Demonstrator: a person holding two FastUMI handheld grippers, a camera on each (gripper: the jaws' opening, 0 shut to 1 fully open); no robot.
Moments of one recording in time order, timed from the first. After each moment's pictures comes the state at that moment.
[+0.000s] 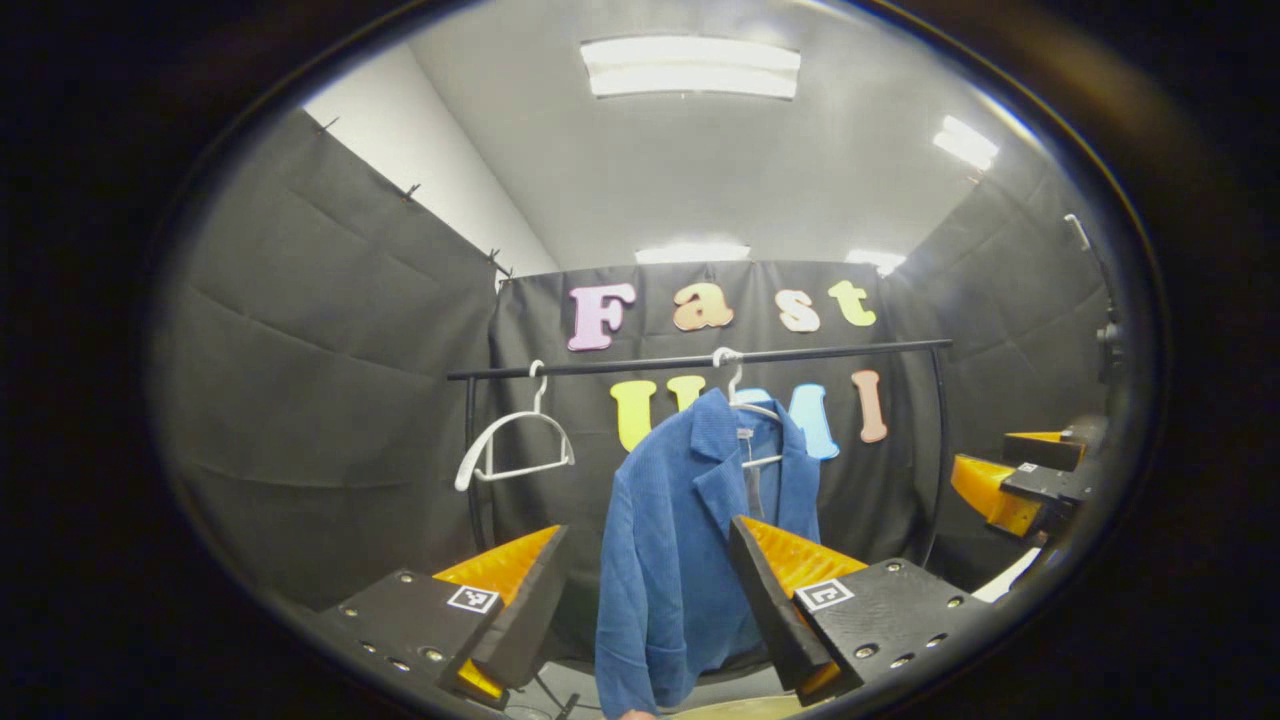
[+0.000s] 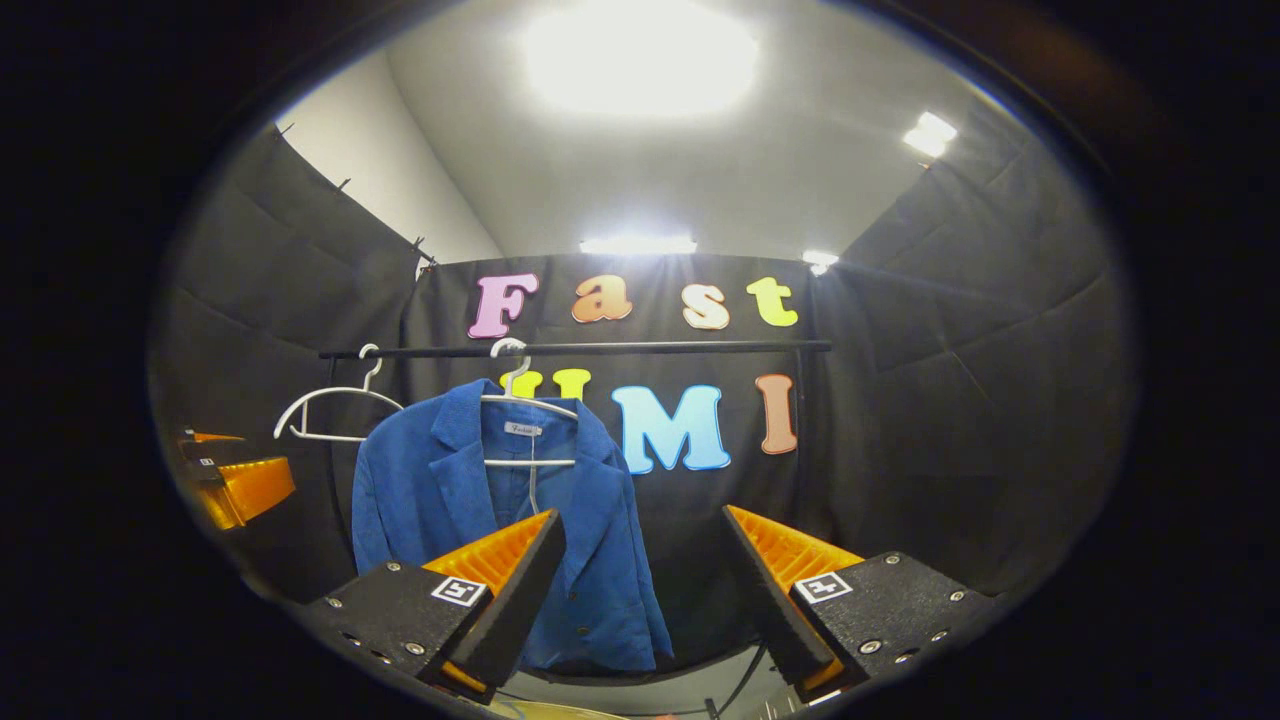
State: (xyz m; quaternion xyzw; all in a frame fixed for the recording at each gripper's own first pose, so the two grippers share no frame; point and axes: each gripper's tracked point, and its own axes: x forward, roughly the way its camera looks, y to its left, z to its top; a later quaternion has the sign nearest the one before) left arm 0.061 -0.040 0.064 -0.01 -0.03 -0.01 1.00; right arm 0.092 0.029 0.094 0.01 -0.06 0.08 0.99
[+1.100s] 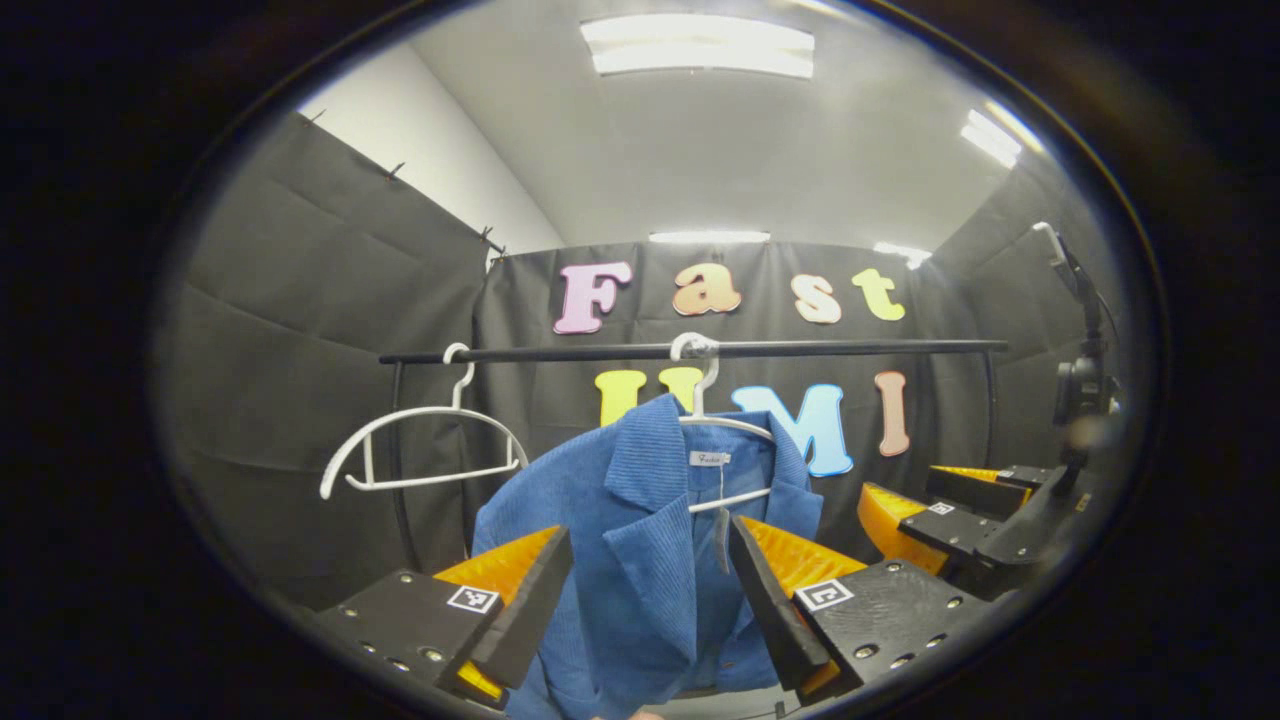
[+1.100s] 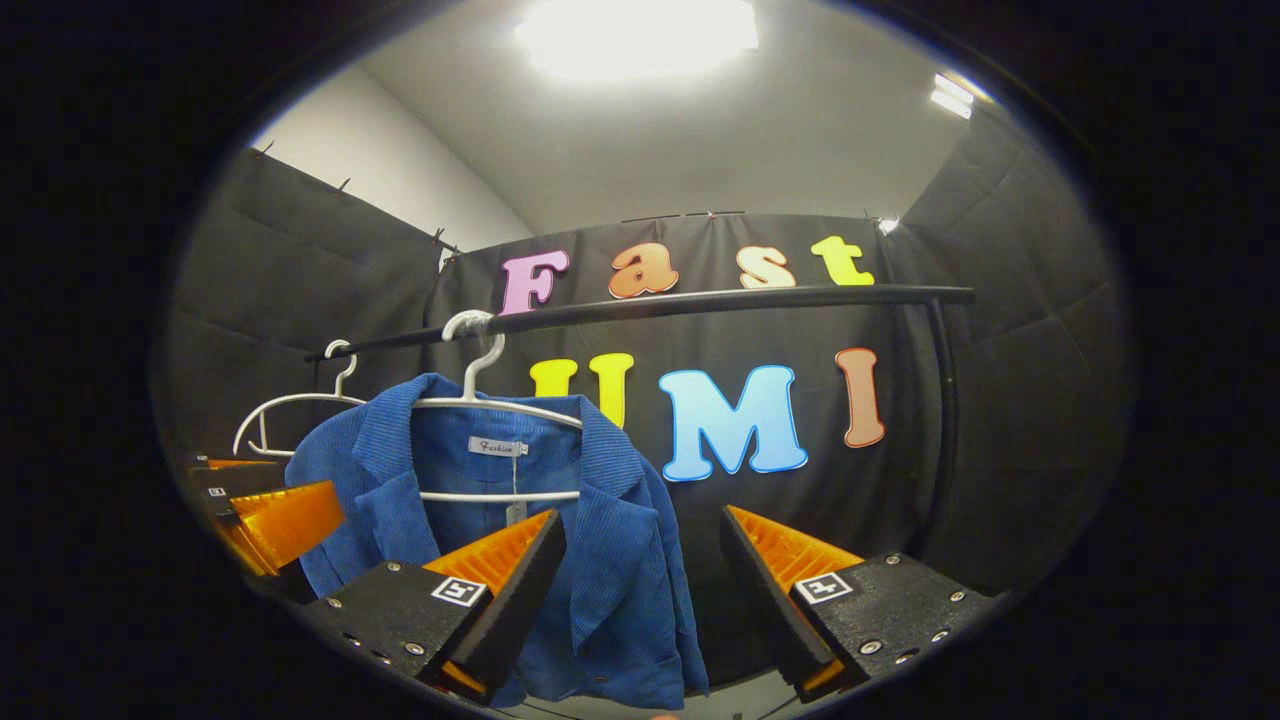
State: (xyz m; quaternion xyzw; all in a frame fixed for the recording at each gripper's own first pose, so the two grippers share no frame) left arm 0.208 -0.132 0.061 -0.02 0.00 0.02 1.00; right arm 0.267 0.064 0.086 0.03 -0.02 0.17 0.98
